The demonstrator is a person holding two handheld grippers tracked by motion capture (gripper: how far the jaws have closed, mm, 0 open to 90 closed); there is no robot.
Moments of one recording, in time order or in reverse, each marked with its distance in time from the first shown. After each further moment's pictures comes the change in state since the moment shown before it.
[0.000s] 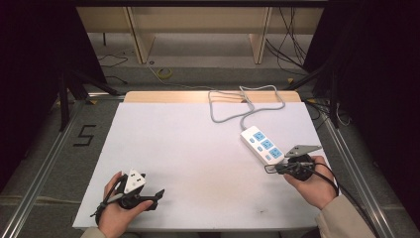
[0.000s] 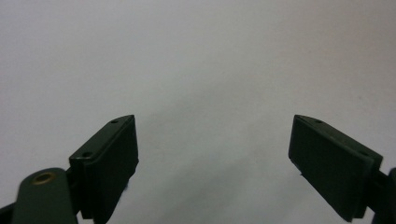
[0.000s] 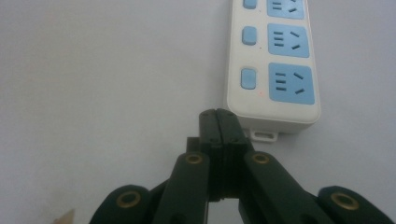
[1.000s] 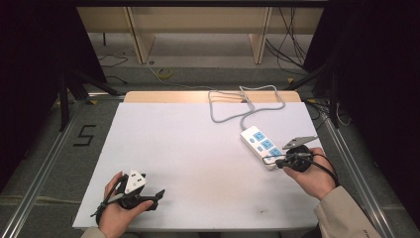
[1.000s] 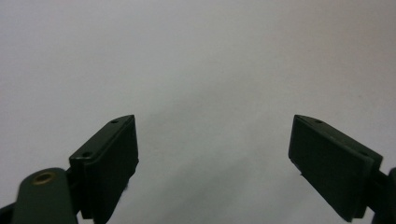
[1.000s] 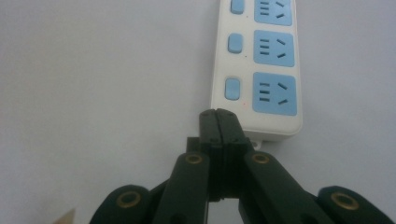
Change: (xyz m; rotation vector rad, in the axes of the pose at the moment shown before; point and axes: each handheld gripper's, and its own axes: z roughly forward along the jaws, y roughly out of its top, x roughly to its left) left arm -0.001 0.000 0.000 0.002 -0.001 0.007; right arm -0.010 0.020 0.001 0.058 -0.011 -0.003
